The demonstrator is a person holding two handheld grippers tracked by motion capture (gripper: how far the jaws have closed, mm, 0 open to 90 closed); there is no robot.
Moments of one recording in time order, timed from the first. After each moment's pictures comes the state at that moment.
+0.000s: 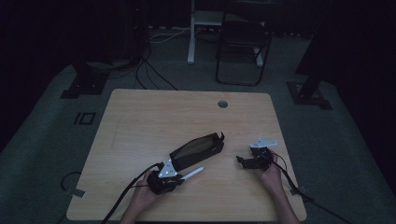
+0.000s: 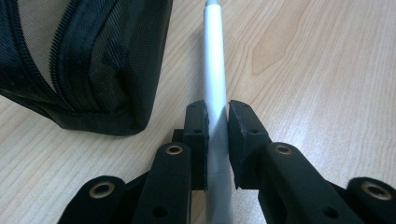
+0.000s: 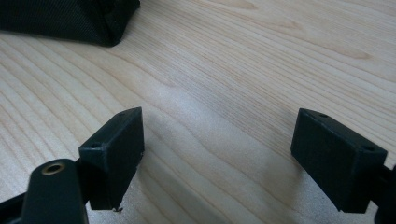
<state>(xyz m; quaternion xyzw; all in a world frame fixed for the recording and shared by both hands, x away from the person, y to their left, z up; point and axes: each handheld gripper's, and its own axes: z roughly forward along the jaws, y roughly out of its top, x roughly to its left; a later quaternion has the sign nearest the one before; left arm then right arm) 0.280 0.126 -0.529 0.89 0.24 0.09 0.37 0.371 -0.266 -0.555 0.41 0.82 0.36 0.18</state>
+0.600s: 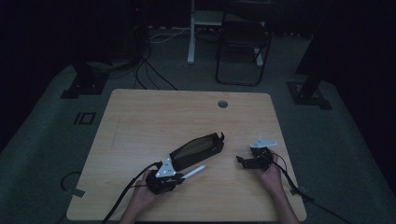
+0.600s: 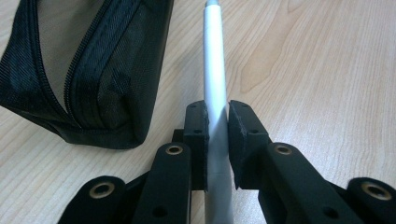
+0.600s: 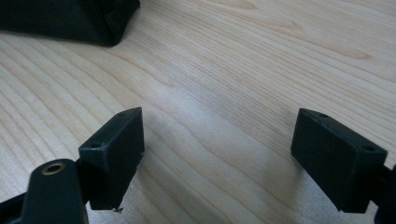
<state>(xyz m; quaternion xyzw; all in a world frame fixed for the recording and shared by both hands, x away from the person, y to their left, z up) 0.277 0.127 -0.518 0.88 0.24 0.09 0.40 0.371 -0.266 -0.555 0.41 0.82 0.36 0.18</state>
